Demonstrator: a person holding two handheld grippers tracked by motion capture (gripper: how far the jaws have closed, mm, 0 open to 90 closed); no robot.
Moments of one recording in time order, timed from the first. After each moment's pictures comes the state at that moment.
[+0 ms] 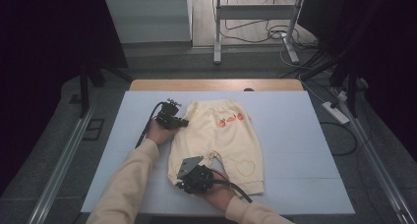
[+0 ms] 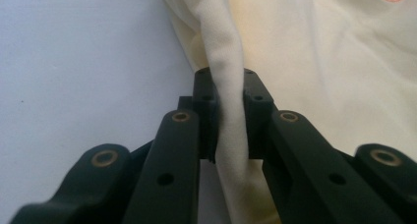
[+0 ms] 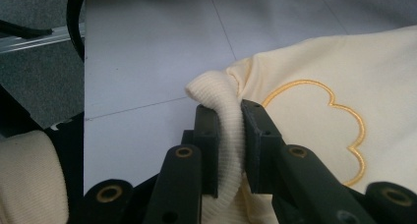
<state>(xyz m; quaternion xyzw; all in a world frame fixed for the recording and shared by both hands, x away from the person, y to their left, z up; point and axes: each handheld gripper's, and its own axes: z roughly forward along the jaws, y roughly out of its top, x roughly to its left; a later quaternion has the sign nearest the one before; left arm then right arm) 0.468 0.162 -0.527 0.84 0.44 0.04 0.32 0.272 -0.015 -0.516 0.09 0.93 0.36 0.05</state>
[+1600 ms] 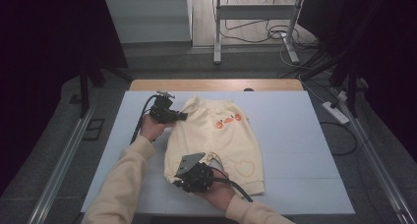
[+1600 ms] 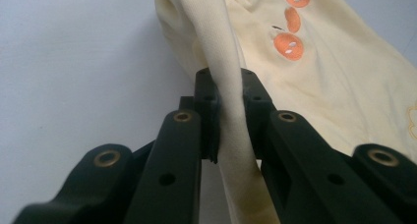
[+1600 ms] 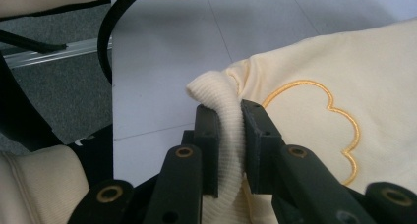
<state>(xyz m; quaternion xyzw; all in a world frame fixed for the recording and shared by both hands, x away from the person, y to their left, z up) 0.455 0.178 -0.482 0.82 0.42 0.02 0.39 0.268 -0.016 -0.493 0.08 0.92 0.38 0.03</state>
